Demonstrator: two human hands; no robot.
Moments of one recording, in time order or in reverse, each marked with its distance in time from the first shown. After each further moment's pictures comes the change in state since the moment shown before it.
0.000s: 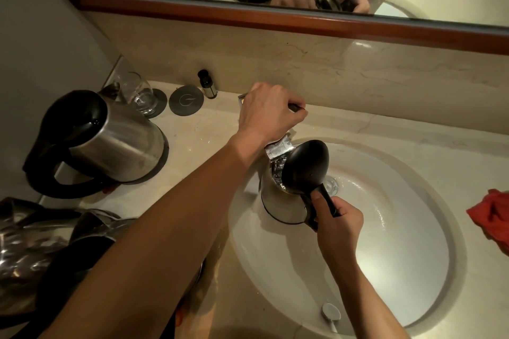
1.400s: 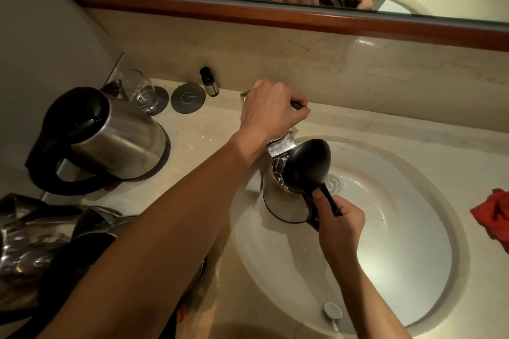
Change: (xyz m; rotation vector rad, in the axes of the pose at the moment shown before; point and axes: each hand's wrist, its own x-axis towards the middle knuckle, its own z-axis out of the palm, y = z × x) left_hand -0.002 0.003 -0.002 -0.004 0.016 0.002; right_hand -0.002 -0.003 -0.001 -0.025 -0.007 -0.011
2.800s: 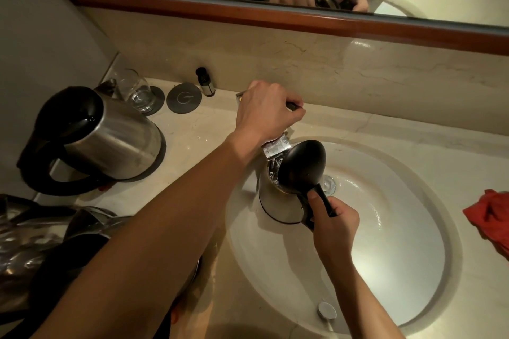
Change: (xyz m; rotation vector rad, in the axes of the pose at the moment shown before) left_hand 0.002 -0.005 0.005 -0.009 0.004 -0.010; right_hand 0.001 0.002 0.001 -0.020 0.008 -0.011
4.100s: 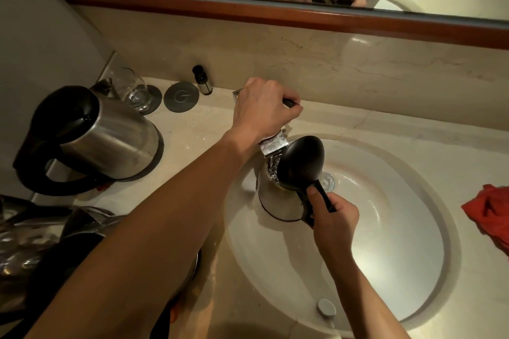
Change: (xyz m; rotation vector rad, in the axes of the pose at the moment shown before) left_hand -0.003 0.004 -0.005 0.015 0.000 0.013; right_hand 0.002 0.001 -0.001 -0.005 0.020 0.034
